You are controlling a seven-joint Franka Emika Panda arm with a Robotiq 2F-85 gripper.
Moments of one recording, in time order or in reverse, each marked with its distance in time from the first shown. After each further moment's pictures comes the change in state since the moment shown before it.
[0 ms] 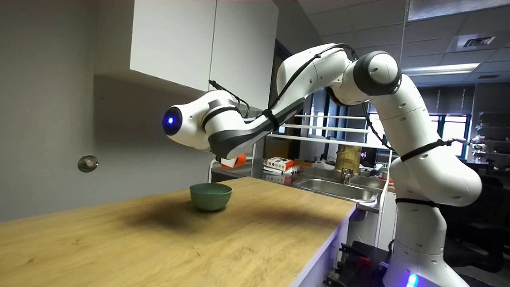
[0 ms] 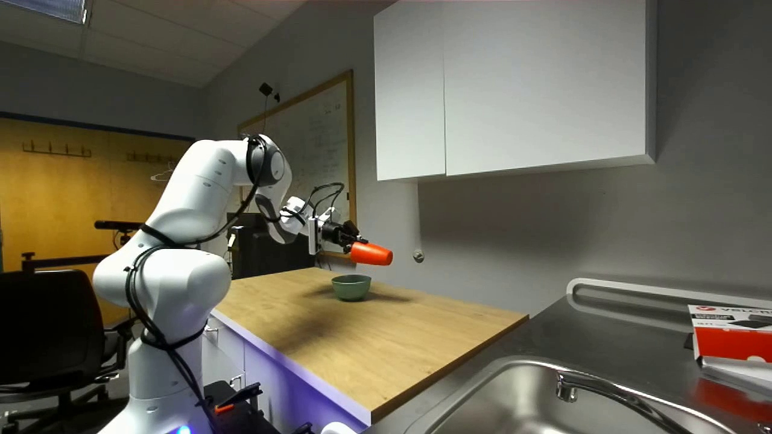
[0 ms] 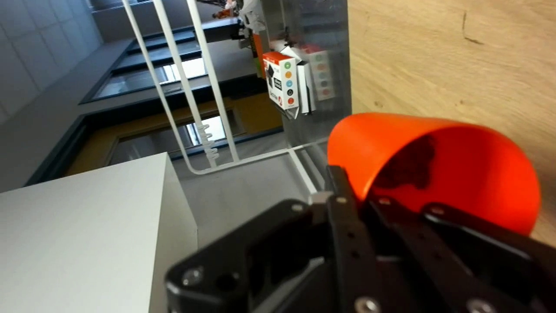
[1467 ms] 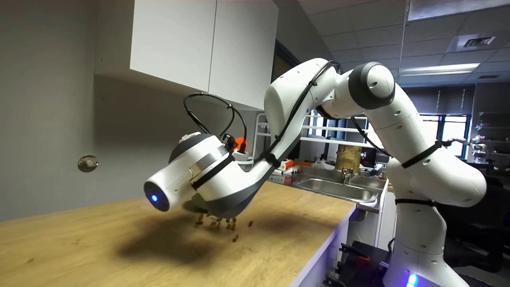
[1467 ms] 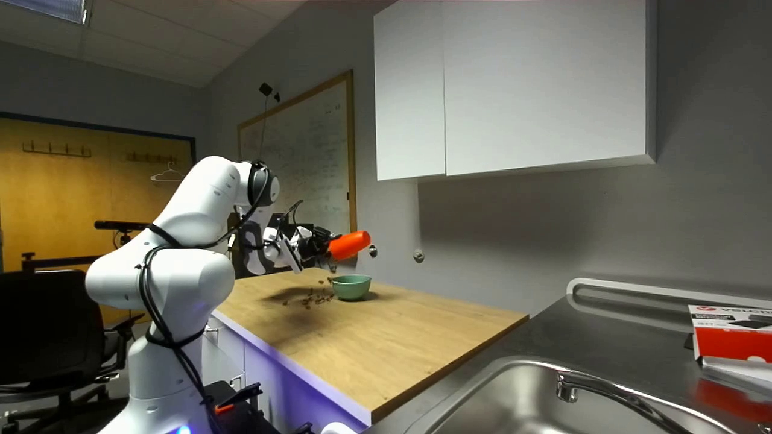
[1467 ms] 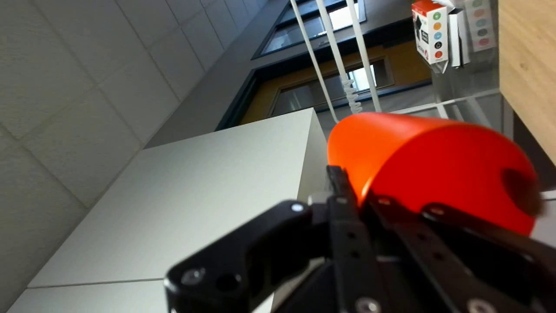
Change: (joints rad) arm 0.150 0.191 0.052 -0.002 -0.281 -0.414 0.175
